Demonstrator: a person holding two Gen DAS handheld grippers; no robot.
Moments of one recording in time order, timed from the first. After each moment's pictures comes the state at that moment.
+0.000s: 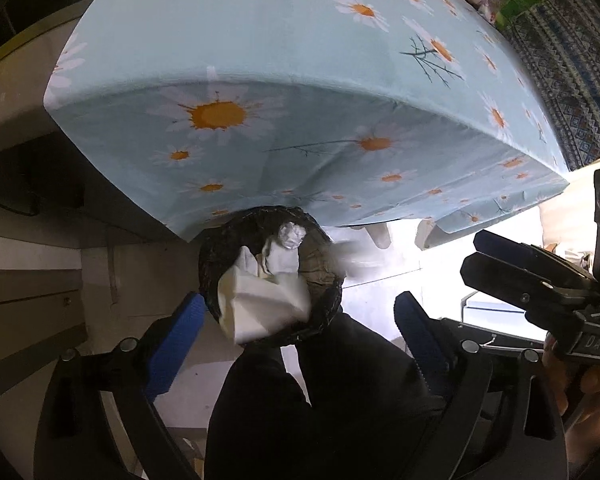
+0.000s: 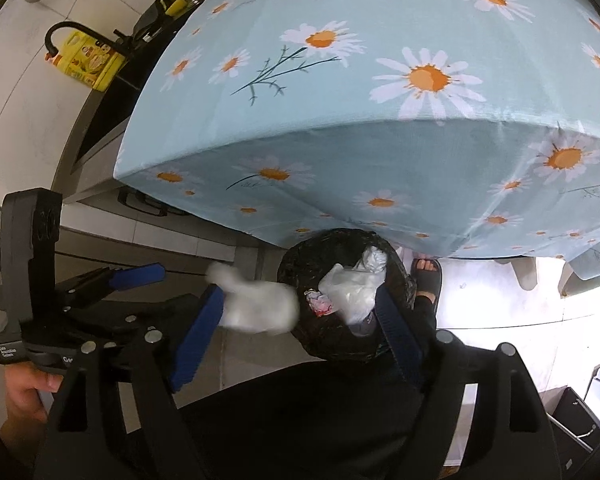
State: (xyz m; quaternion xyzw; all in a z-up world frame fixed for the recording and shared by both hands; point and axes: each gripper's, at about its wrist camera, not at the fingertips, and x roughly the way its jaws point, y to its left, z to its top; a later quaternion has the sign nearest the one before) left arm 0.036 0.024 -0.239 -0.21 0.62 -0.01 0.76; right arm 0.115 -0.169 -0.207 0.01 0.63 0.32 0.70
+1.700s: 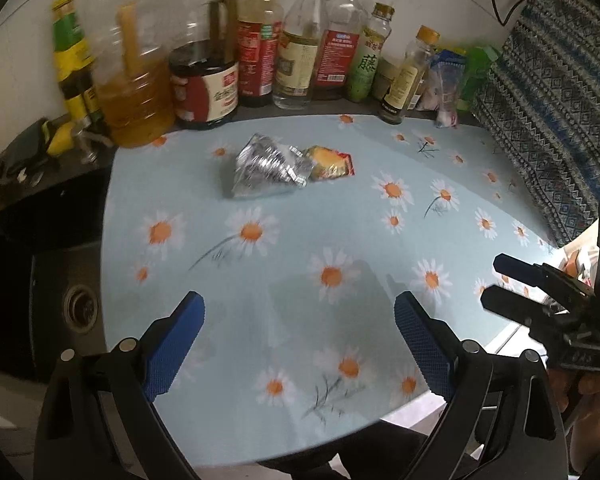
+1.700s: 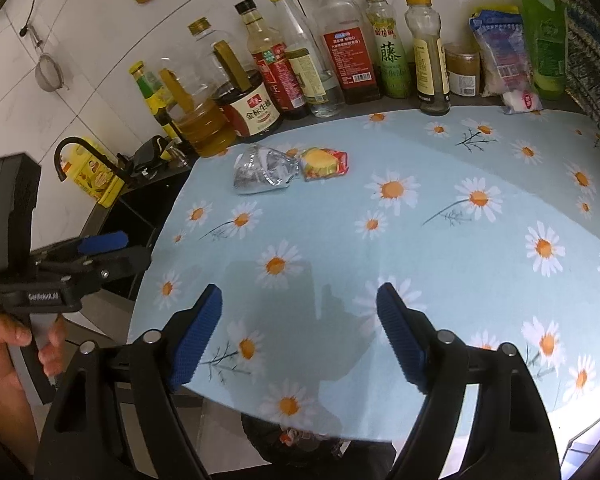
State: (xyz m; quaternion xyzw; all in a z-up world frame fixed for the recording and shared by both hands) left arm 0.248 0.012 -0.068 -0.08 0.51 -0.01 0.86; right arm 0.302 -0.215 -0.075 0.04 0.50 0.33 0.80
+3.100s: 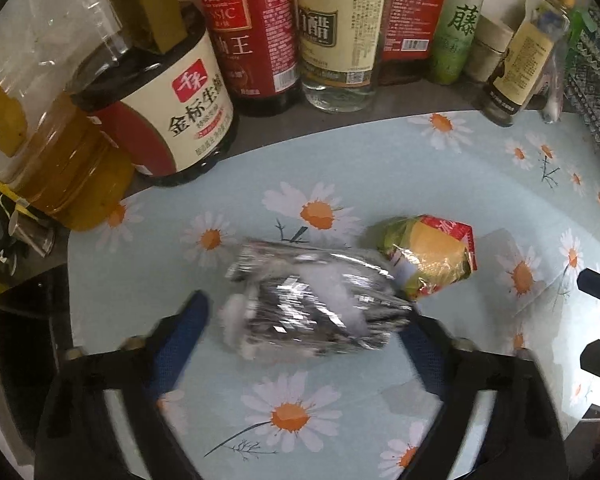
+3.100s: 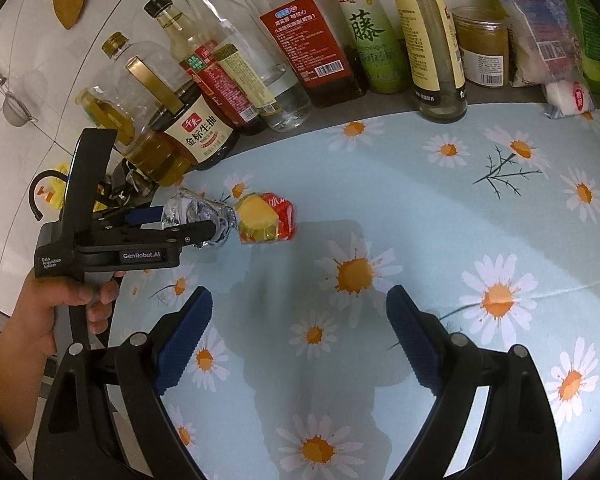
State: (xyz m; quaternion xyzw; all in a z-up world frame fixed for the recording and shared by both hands) left arm 0.432 0.032 -0.163 -0.01 0.58 0.05 0.81; right arm 0.439 -0.204 -0.138 0.06 0.53 0.36 0.77
